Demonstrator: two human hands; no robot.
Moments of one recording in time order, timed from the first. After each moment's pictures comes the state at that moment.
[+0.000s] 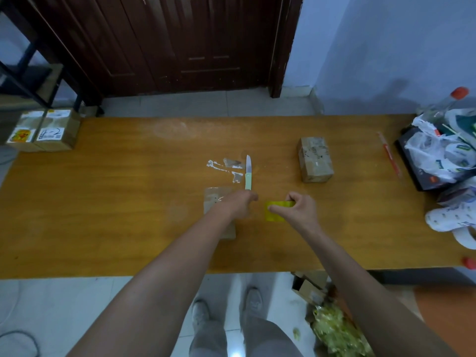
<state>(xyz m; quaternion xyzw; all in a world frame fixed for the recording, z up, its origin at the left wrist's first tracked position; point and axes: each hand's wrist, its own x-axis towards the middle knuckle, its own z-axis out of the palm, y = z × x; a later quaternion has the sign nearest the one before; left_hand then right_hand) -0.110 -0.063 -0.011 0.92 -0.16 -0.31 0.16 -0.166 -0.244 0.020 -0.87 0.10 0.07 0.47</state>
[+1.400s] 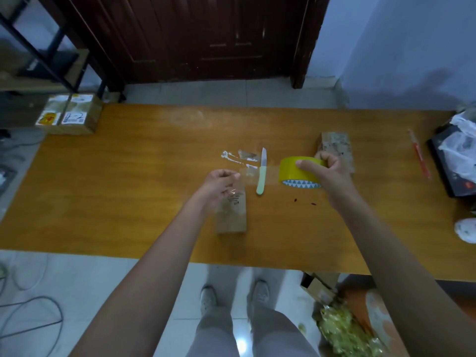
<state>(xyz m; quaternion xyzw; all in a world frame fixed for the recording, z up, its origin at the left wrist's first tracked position) -0.115 0.001 0.004 0.62 0.27 -0.21 0.70 -0.113 -0.260 0.079 -0.76 0.07 0.09 0.65</state>
